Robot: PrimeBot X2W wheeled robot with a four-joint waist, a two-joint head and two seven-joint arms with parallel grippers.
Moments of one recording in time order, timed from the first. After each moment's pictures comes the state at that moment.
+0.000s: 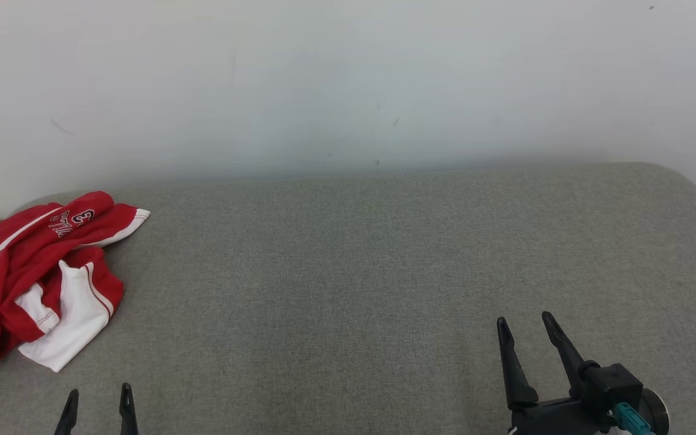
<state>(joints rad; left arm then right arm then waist) 0.06 0.09 0.10 0.03 -0.05 0.07 -0.26 -0.07 -0.06 0.20 0.15 0.06 0.13 -0.24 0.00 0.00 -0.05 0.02</state>
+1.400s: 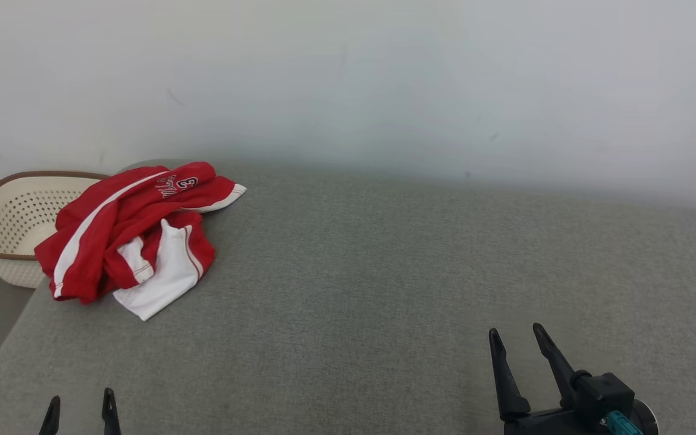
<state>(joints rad) 0.07 0.11 0.12 0.03 -0.08 0.08 -0.26 -0.05 -0.05 0.22 0.17 0.09 0.13 -0.25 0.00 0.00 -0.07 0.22</state>
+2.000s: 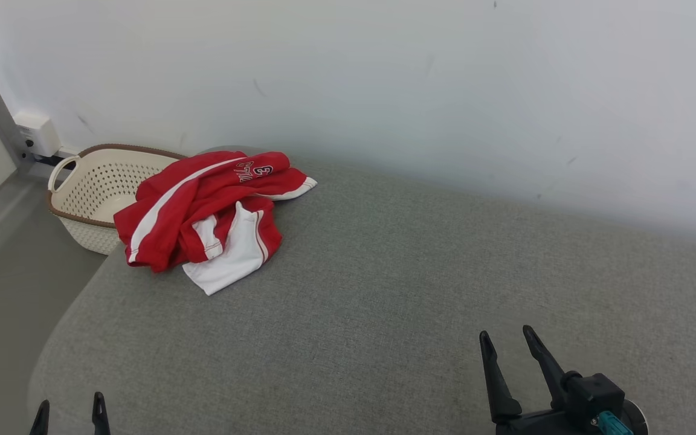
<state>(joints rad) 0.07 0.14 0.12 0.03 -0.08 0.10 -0.26 -0.06 -0.05 0.25 0.20 0.10 0.13 -0.26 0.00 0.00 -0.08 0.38</state>
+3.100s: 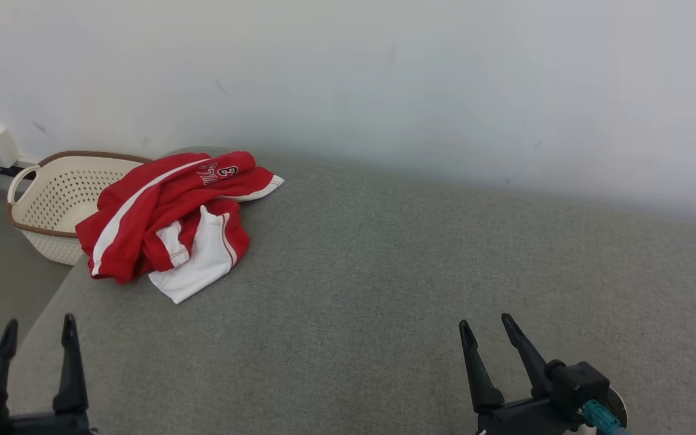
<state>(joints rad) -0.09 0.23 0.12 0.01 -0.14 0.05 -0.22 -0.11 -0.05 0.32 0.21 0.16 0.13 -0.26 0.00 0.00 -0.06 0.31</state>
